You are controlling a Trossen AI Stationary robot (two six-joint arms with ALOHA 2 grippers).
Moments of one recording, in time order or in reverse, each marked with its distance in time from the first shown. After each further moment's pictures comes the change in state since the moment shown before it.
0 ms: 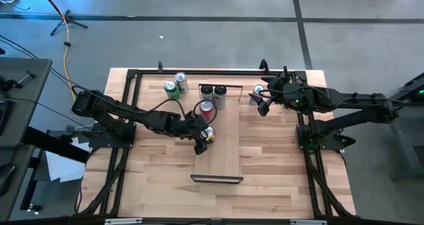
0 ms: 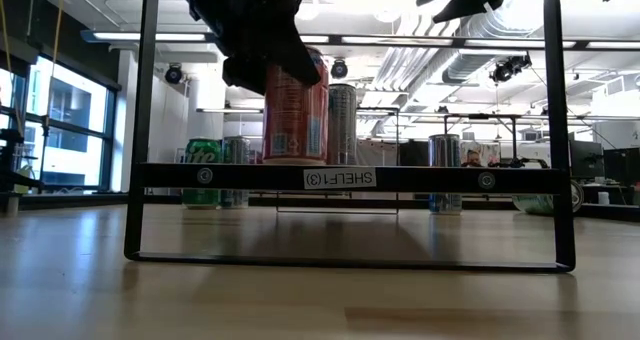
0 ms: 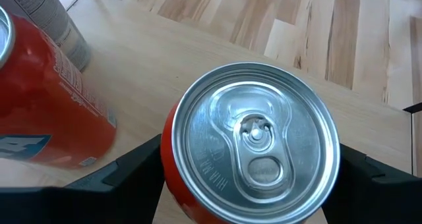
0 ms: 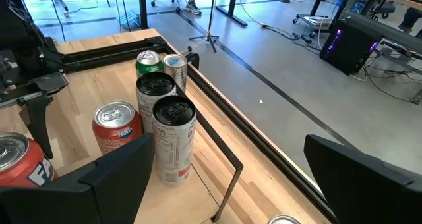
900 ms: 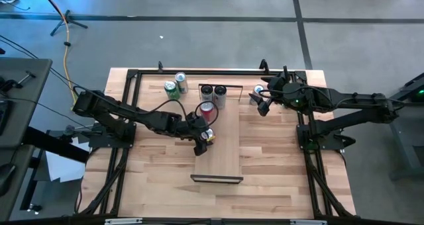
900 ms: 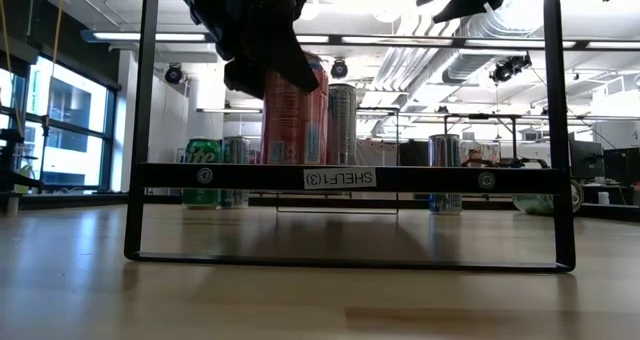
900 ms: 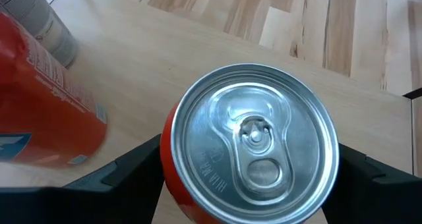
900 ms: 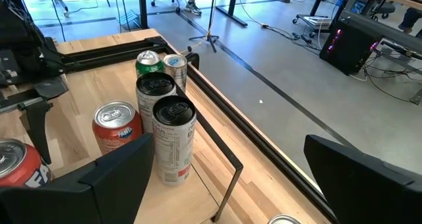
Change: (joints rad) left arm 0.000 0.016 0.000 -0.004 0.030 0.023; right arm 0.000 0.000 0.000 0.000 0.000 0.000
